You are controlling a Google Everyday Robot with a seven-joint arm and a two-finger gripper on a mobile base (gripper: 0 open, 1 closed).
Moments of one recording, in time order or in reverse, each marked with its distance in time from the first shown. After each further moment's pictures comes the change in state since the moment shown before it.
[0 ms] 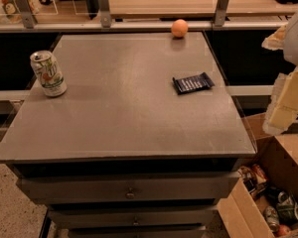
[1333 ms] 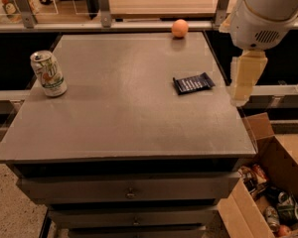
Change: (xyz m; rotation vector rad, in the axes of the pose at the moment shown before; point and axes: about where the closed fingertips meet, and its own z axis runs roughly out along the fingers) arm -0.049 -0.062 0.039 0.056 0.083 -0.222
